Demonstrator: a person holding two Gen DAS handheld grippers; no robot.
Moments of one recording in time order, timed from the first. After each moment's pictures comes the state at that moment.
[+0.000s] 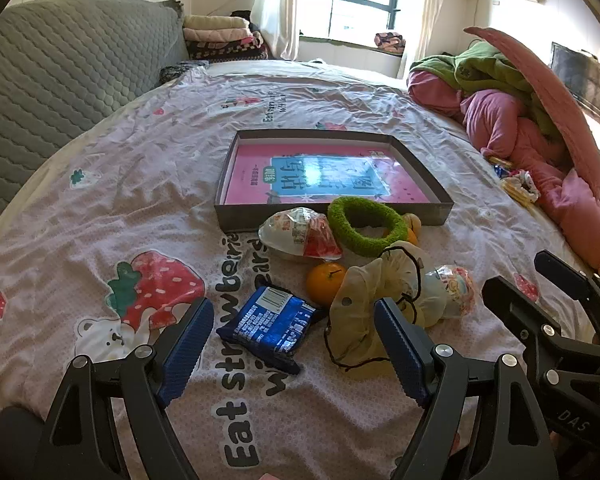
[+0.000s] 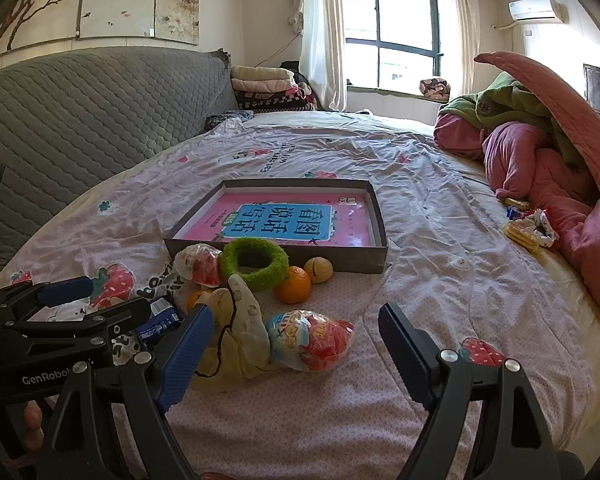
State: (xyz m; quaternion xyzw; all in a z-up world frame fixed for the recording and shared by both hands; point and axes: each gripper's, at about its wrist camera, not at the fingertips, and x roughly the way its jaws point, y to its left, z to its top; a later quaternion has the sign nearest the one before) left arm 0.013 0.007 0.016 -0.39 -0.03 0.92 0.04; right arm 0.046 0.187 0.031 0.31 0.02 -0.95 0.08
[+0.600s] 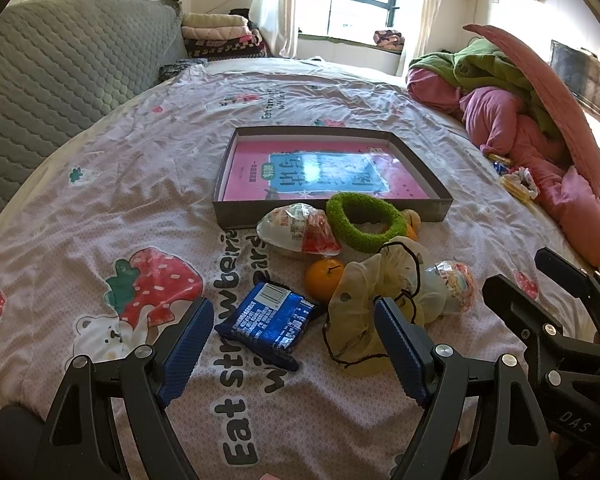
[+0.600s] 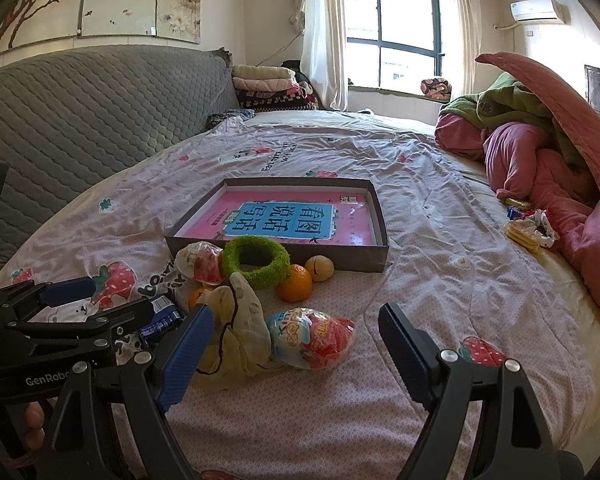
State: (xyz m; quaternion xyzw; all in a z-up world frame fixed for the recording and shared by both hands) left arm 0.012 0.007 0.013 -0.39 -0.03 0.92 0.04; right arm 0.047 0.186 0.030 0.31 0.02 -0.95 0.08
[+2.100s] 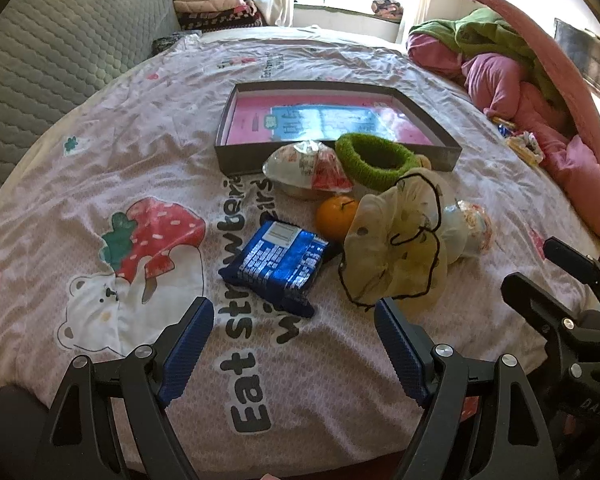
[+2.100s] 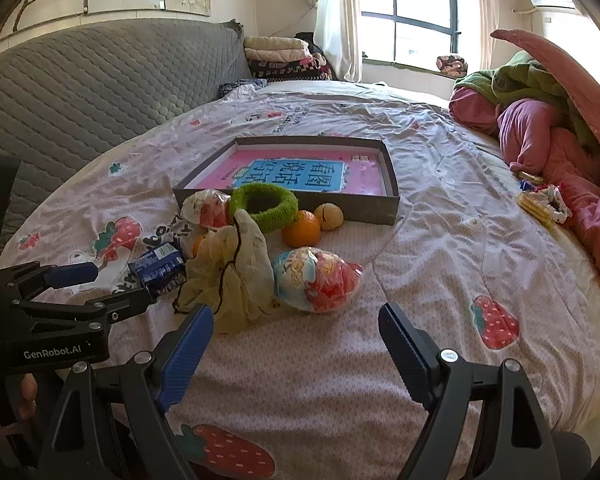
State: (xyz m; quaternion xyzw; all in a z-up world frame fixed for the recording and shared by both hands) left arm 0.024 0.003 -0.019 -0.45 -0.01 0.89 0.04; right arm 0.059 0.193 0.004 0.36 0.02 -0.92 0.11
